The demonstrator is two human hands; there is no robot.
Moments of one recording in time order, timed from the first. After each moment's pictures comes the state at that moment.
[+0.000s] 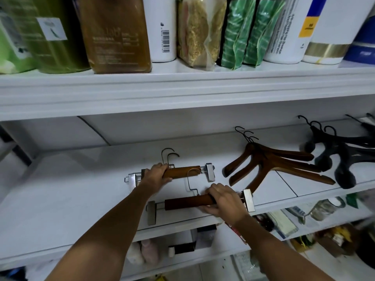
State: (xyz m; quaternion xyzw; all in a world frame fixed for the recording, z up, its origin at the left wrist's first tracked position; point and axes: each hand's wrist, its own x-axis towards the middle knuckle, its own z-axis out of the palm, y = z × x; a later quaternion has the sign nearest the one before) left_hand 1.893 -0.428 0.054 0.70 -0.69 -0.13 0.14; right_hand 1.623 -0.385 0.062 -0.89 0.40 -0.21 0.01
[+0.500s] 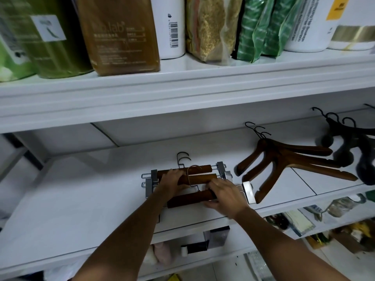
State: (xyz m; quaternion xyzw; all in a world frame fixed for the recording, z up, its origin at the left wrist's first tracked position) left_hand 1.884 -0.434 0.034 0.67 -0.72 -0.18 0.10; right_hand 1.657 -0.409 0.052 -0.90 0.41 -0.16 0.03
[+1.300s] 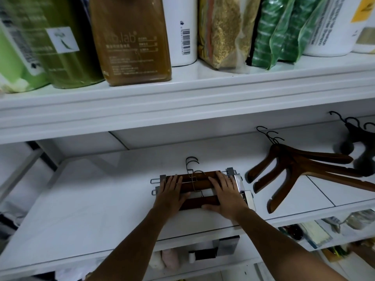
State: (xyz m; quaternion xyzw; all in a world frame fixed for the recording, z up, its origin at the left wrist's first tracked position) left_hand 1.904 -0.397 0.020 0.70 -0.71 -0.04 0.02; right_hand 1.679 -0.440 0.022 -0.87 0.49 -0.05 0.07
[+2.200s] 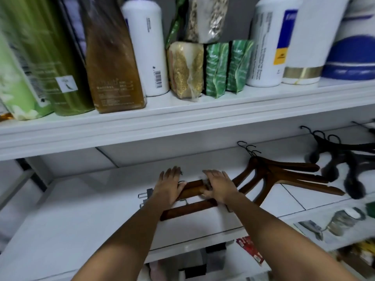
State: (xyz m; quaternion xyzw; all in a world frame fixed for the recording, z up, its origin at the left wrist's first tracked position) left_hand 1.857 -0.430 0.107 0.69 -0.72 -0.02 0.01; right_hand 1.653 -0.464 0.110 -0.85 0.50 -0.07 0.12
